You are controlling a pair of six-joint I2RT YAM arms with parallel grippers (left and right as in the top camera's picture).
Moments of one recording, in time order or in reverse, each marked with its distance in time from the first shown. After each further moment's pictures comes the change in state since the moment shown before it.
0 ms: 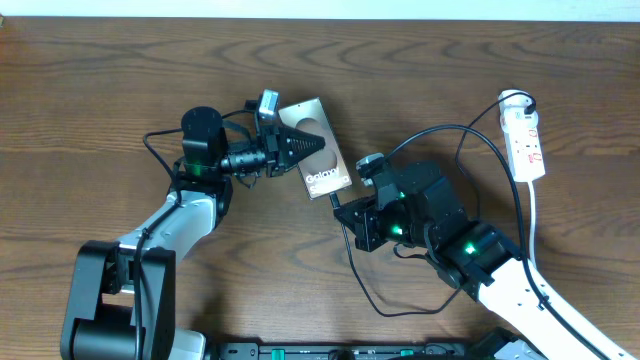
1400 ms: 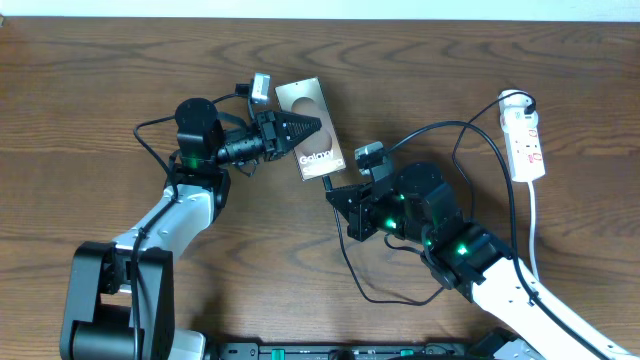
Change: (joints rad) left arm 0.007 0.000 0.048 0.019 -0.078 0.048; right arm 0.008 0.020 -0.054 0.253 0.051 0.023
